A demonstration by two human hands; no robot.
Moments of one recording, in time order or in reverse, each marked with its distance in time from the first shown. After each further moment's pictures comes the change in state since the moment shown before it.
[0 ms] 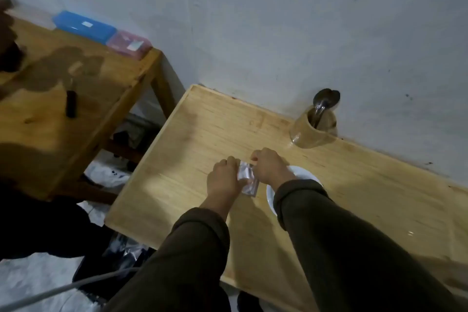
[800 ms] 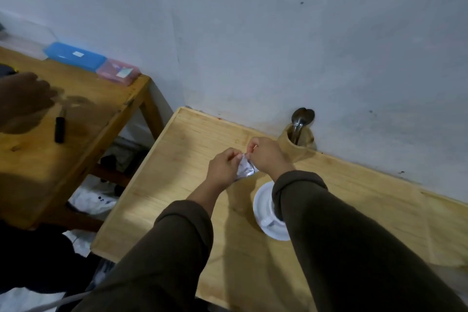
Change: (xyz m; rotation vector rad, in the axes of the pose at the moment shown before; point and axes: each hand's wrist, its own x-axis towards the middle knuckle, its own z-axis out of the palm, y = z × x) left_hand 0.023 0.041 -0.049 -0.534 0.050 0.103; right_hand -0.012 -0.001 -0.071 0.308 0.241 -0.011
